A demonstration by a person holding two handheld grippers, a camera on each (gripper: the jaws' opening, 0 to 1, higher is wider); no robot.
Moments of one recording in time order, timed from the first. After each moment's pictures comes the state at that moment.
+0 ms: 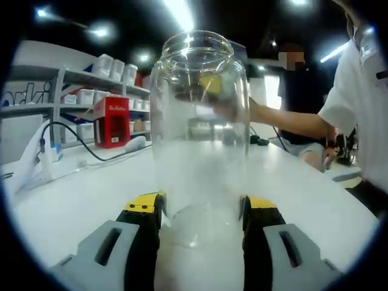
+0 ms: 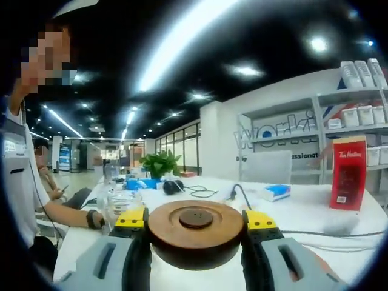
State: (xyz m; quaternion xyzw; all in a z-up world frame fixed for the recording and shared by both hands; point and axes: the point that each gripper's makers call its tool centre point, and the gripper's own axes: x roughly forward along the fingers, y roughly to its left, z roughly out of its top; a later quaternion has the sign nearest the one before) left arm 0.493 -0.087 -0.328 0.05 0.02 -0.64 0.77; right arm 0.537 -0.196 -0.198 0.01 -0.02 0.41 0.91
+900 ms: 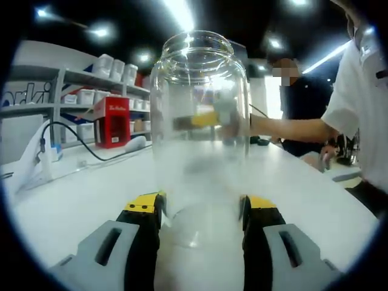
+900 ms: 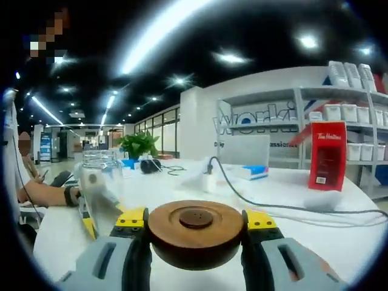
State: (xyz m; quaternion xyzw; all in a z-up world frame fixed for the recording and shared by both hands) left arm 0.499 -0.086 -0.329 0.05 0.02 -0.64 0.77; right arm 0.552 -0.224 -0.260 -0.02 0.03 0.33 0.94
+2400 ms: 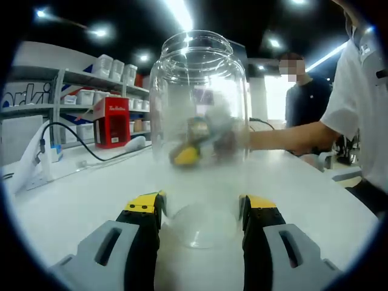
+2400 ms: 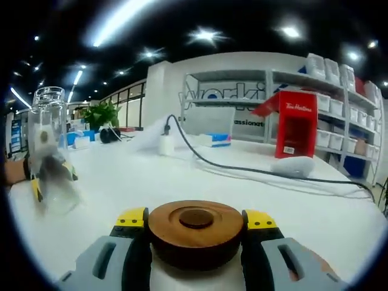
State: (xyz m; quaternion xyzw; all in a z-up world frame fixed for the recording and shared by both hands) left arm 0.492 -0.088 -0.328 0.05 0.02 -0.64 0.77; right arm 0.594 -0.270 -0.340 -0.06 0.10 0.19 0.97
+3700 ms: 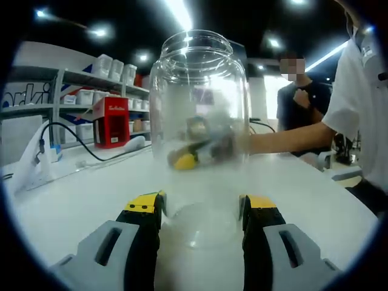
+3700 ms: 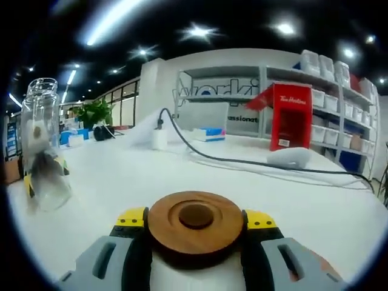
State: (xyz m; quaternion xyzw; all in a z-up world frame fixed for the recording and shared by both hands) left arm 0.496 -0.087 -0.329 0.05 0.02 -0.64 0.77; right arm 0.597 -0.274 -0.356 -0.05 0.12 0.18 0.98
